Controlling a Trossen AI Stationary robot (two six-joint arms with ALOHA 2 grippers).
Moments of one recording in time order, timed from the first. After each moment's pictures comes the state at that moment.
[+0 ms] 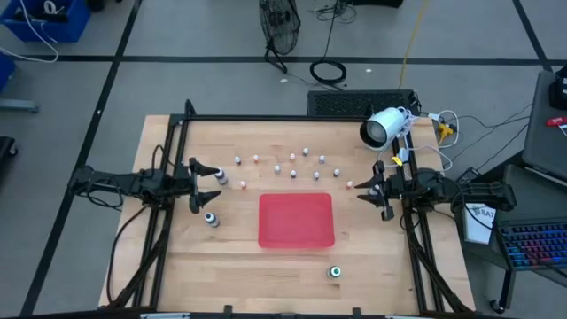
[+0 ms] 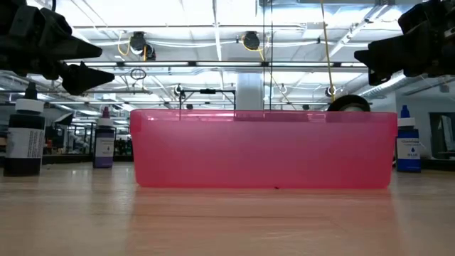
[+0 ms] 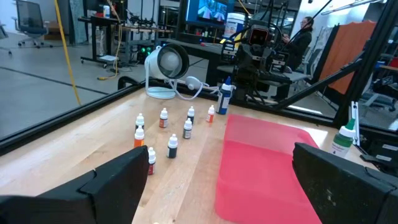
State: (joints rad) left arm -0.15 0.05 0.04 -0.02 -0.32 -0.19; right arm -0.02 0.05 0.01 0.10 -0.11 0.01
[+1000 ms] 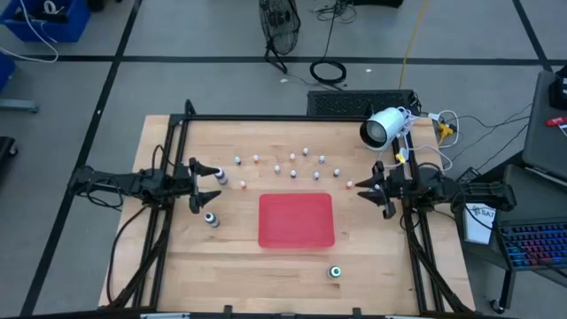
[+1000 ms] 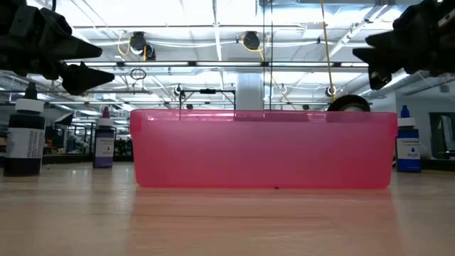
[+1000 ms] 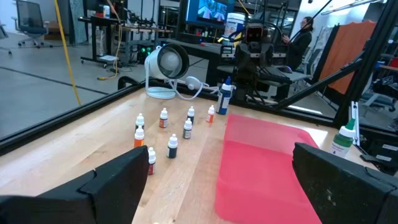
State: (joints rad) left arm -0.15 0.05 0.04 -0.02 -0.32 -0.19; right arm -0.02 0.05 0.01 0.16 -0.07 0.22
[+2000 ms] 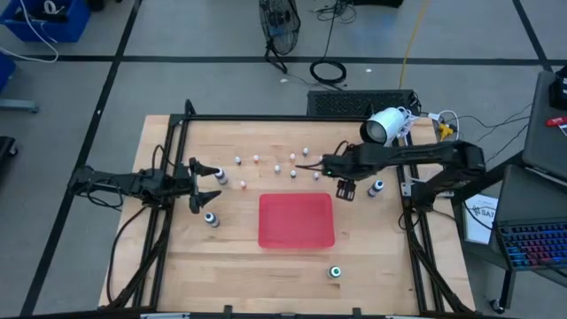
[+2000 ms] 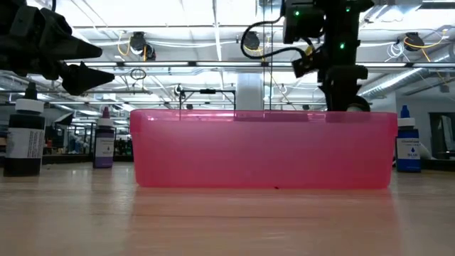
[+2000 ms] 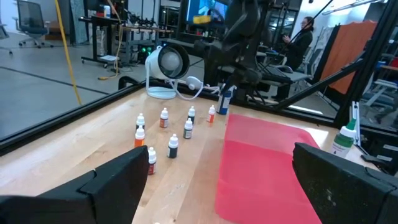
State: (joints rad) left arm -0.15 0.05 0.04 -0.02 -0.32 -0.19; right arm -0.13 1.52 1.12 -1.12 0.26 0.15
